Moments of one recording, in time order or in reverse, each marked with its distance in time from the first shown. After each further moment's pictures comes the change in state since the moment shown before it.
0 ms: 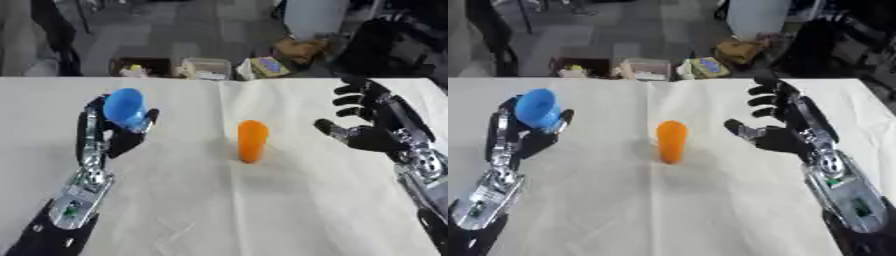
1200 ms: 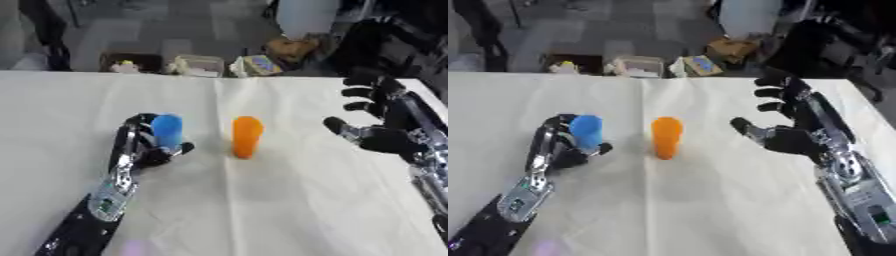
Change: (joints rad) left arm -0.160 -0.102 0.020 0.471 -0.227 -0.098 -0.095; right arm 0.026 0.000 -0.004 -0.127 -0.042 0.017 0.032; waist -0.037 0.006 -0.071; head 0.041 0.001
